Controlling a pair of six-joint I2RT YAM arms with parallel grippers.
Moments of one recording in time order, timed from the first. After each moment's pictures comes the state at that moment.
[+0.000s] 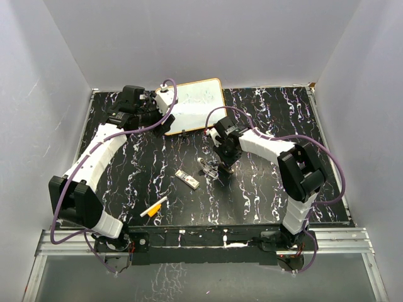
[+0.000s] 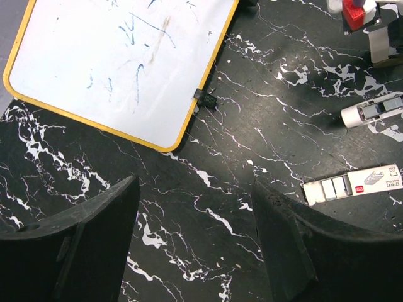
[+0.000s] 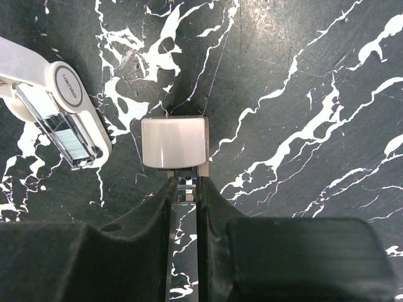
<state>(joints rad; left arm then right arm) -0.30 1.49 1.39 -0.61 0.36 0.57 0.58 1.82 1.27 -0.69 -0.04 -0.15</state>
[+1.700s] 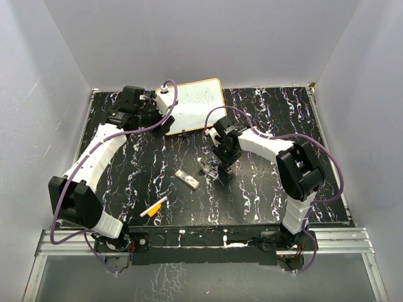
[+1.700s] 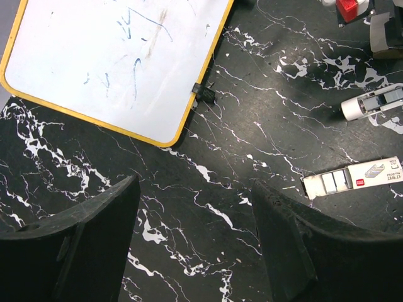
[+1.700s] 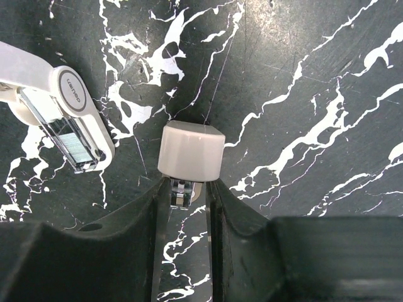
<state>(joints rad) -0.30 1.49 1.39 -0.63 0.36 0.59 0.58 1.84 1.29 -0.70 -0.06 -0.16</state>
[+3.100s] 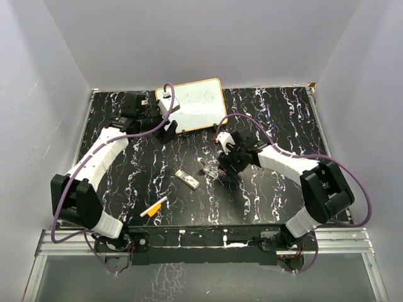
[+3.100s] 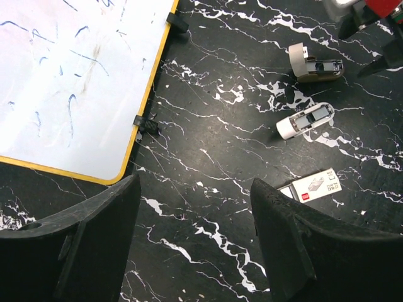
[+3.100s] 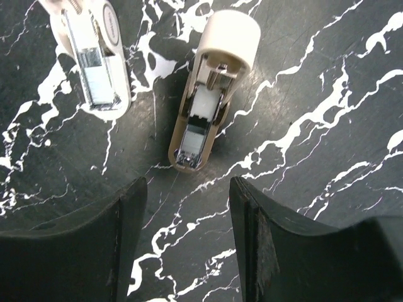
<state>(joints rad) -0.30 1.49 1.29 -0.53 0.58 0.53 0.53 1.54 0.94 -0.45 -0.18 -0.29</state>
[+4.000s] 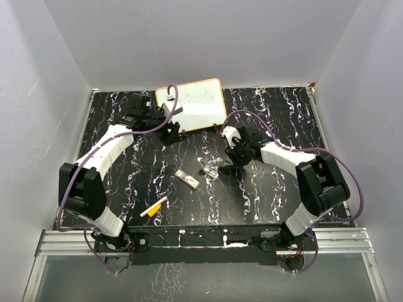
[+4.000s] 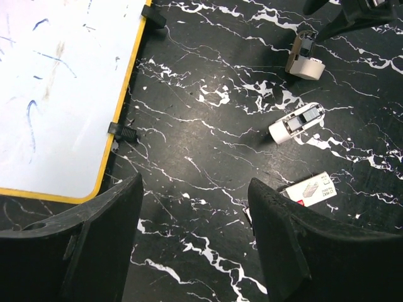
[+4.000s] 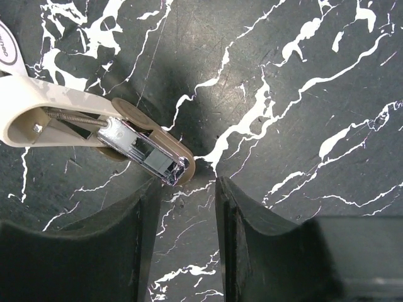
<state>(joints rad) -0.29 1.57 1.27 -0.48 0.65 0.52 0.44 1.61 0.93 -0.32 -0.15 -0.38</state>
